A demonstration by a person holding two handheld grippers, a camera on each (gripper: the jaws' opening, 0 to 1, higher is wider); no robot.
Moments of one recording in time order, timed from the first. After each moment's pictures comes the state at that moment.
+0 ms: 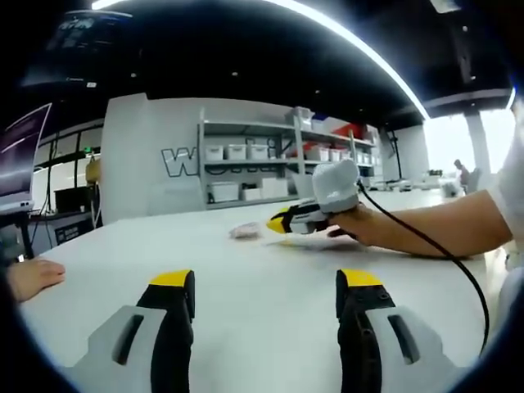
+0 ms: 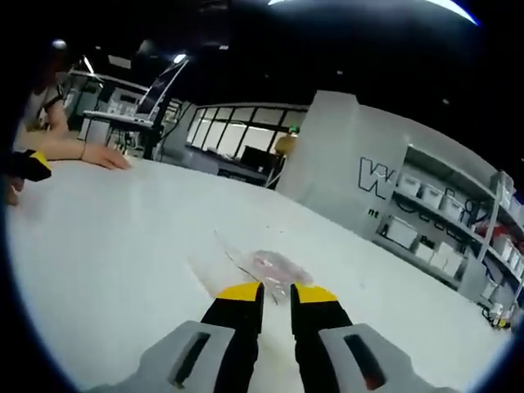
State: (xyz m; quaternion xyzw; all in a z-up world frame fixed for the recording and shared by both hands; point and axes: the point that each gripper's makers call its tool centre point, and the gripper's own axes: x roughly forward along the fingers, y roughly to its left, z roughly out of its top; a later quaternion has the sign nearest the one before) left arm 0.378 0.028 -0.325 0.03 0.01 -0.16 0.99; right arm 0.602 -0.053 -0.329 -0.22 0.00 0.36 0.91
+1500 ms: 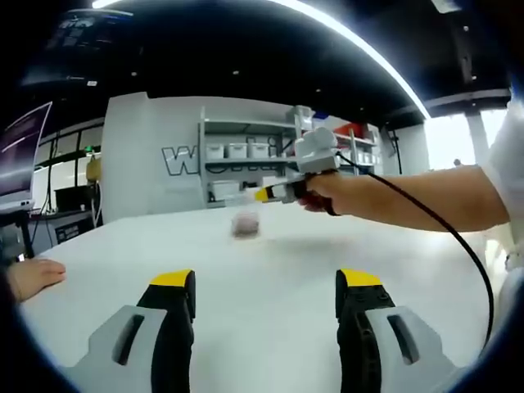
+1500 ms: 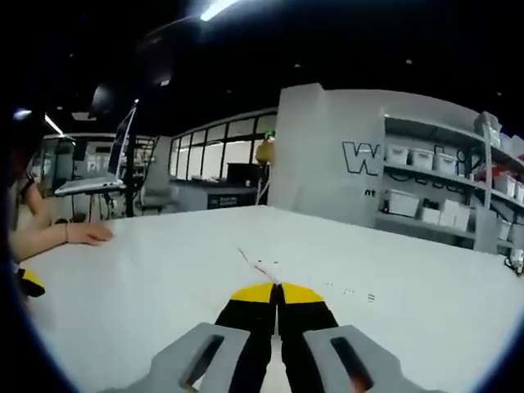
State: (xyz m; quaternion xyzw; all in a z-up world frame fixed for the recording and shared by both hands) left arm 0.379 0.030 -0.324 0.03 0.01 -0.16 0.99; right arm 0.610 -0.043 -0.275 -0.07 0.05 0.35 0.93
